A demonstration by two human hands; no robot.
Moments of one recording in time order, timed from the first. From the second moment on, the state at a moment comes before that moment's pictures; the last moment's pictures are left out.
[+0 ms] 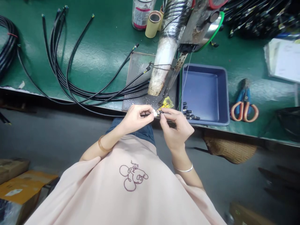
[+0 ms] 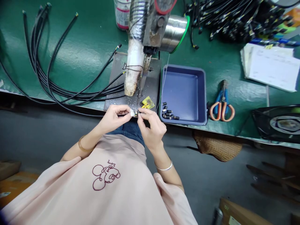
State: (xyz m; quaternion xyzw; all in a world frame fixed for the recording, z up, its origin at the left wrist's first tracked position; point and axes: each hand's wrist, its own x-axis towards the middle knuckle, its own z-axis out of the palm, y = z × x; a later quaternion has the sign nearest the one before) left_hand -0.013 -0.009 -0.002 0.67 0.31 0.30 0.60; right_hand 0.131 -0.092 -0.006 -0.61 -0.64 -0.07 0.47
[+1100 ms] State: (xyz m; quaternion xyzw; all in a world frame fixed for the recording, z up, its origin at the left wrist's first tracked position) left_hand -0.001 -0.006 -0.007 0.68 0.32 0.40 0.52; right_hand 0.136 -0.080 0.001 -0.59 -0.65 -0.06 0.48
